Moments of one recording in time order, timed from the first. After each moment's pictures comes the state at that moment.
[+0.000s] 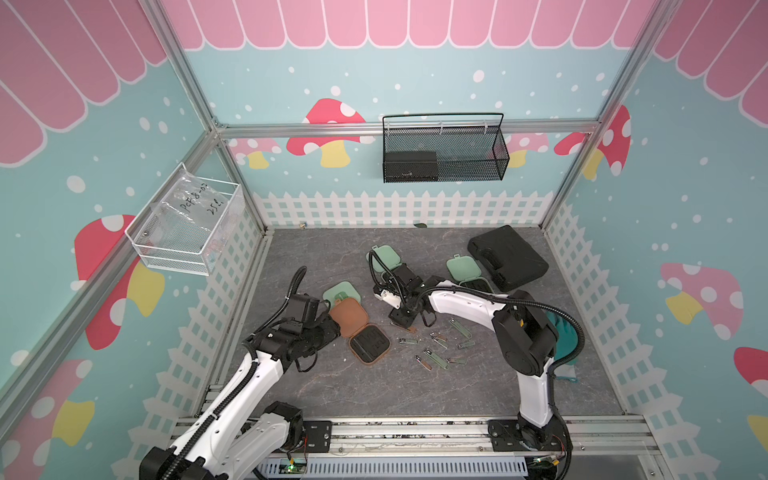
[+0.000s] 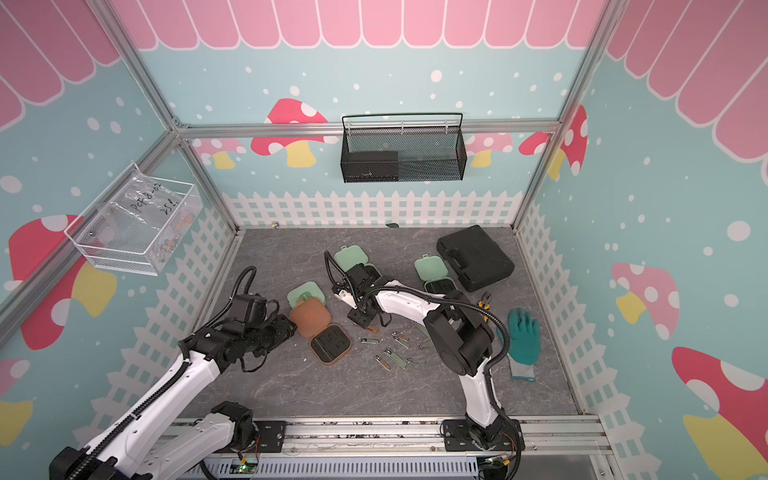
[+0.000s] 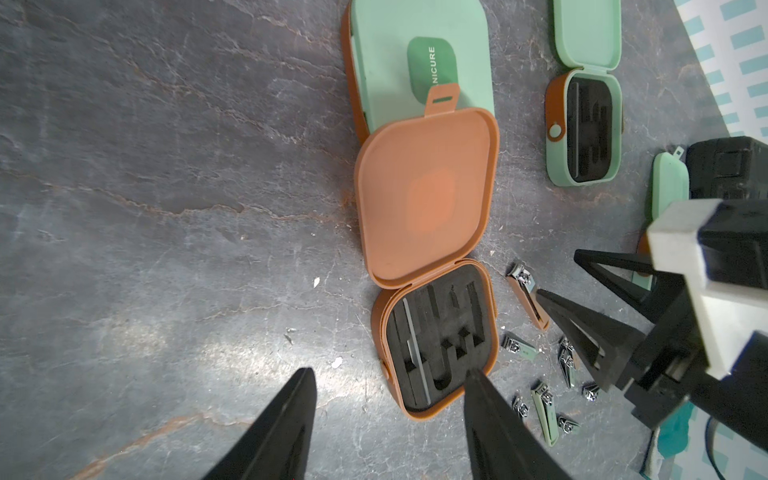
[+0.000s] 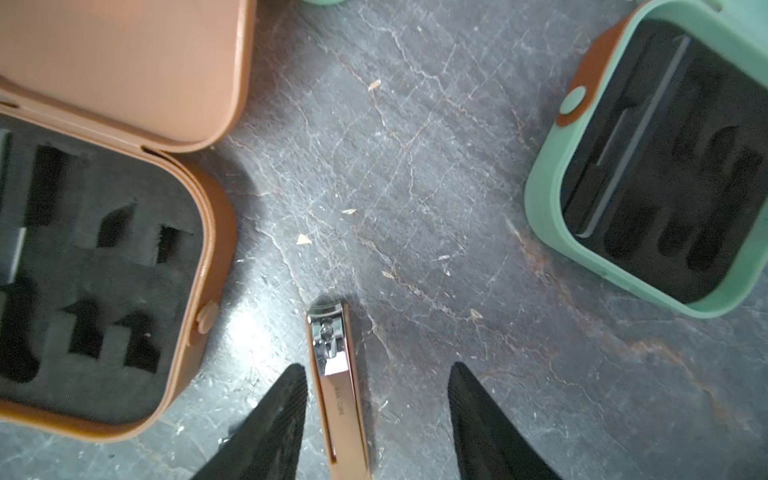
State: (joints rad) left arm -0.28 0.93 0.68 -0.73 0.08 -0.85; right arm 0.79 2.01 1.45 -0.61 -0.02 -0.29
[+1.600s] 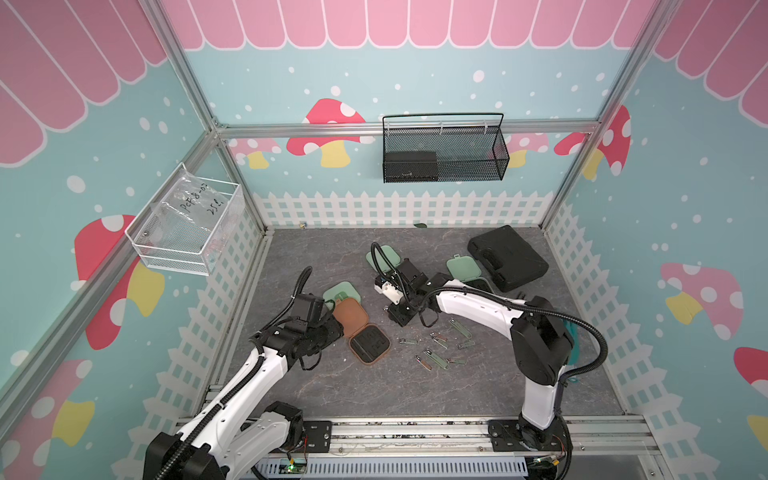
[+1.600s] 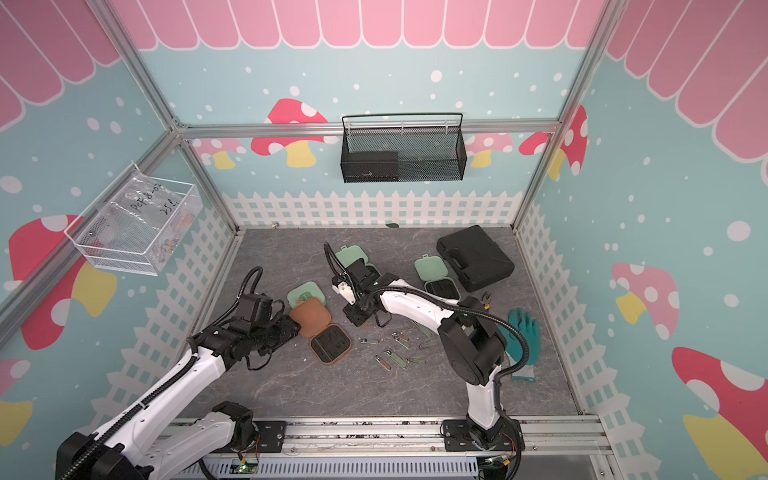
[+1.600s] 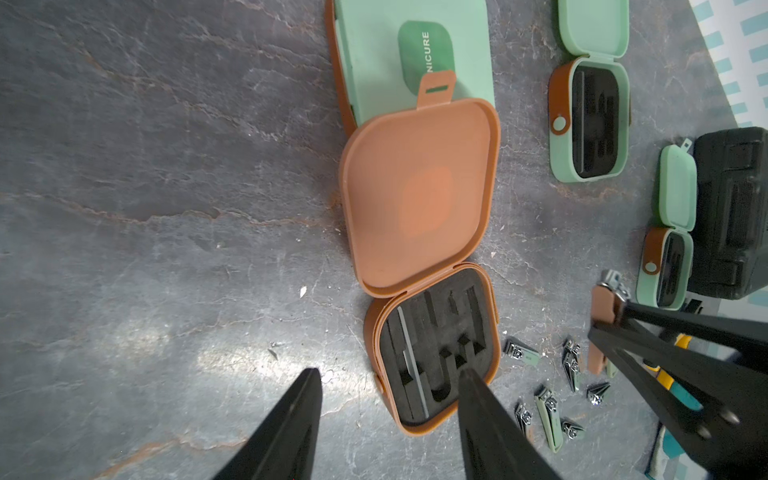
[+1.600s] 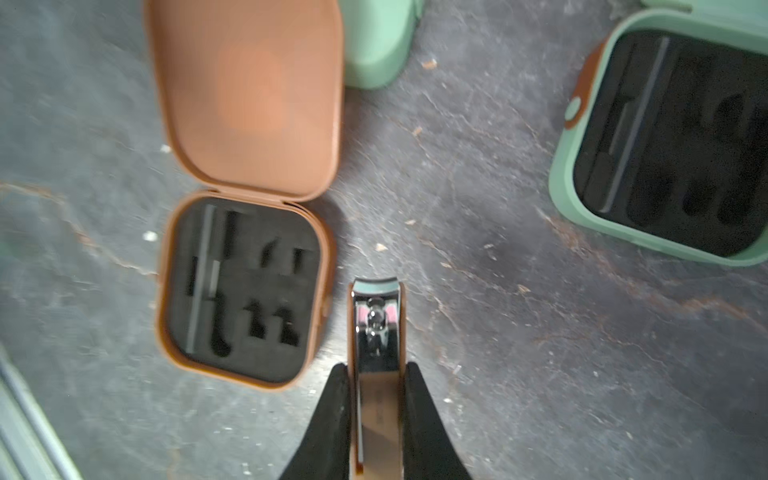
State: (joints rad) left arm -0.30 0.98 0.65 -0.65 0.08 -0.86; right arm 0.82 1.87 1.44 -0.62 -0.18 0.01
